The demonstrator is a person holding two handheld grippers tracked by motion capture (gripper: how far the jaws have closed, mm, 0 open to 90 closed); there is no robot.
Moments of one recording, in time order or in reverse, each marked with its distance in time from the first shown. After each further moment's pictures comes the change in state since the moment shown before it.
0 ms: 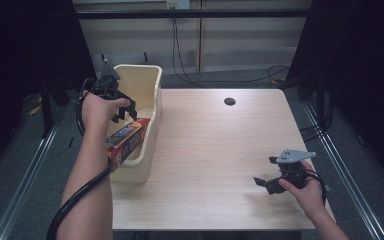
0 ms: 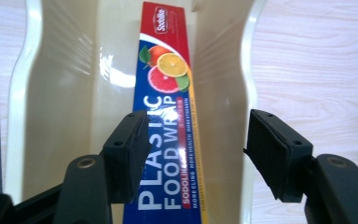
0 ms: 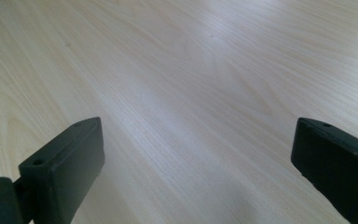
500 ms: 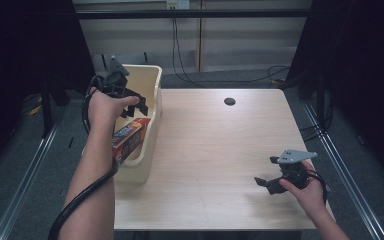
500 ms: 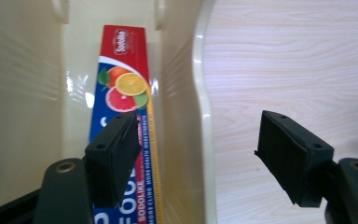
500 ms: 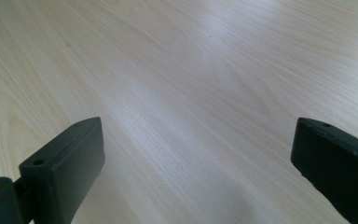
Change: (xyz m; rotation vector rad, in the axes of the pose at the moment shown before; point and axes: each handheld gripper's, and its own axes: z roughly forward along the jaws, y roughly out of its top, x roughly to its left) left arm -0.019 0.000 -0.001 -0.055 -0.068 0.086; right arm 0.000 0.000 -0.002 -0.003 -0.008 0.003
